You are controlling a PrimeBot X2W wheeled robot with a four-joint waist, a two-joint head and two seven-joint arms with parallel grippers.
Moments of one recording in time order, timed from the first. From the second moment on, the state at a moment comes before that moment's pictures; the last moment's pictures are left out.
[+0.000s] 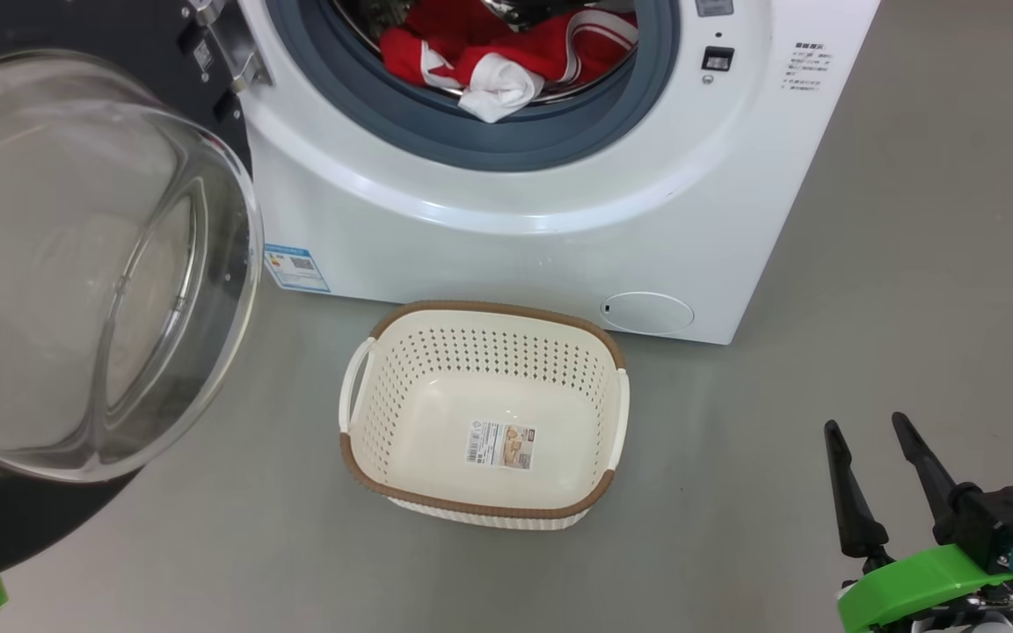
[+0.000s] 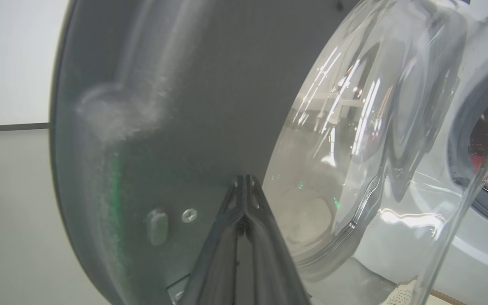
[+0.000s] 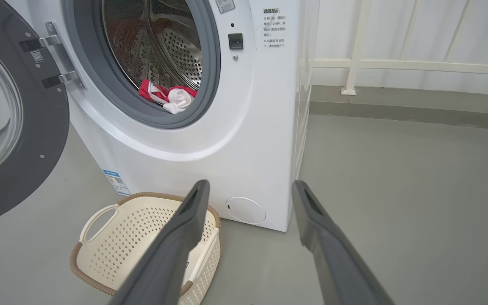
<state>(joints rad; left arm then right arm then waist) -0.21 0.26 0.33 0.42 -0.42 0.15 -0.25 -0.01 -0.04 -0.10 0.23 0.18 0.12 -0.23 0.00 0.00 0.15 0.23</state>
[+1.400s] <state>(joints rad) 0.12 0.07 0.01 -0.08 -0.26 0.09 -0.15 0.00 -0.04 -0.04 0.28 0.21 0.12 -0.24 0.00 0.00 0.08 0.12</state>
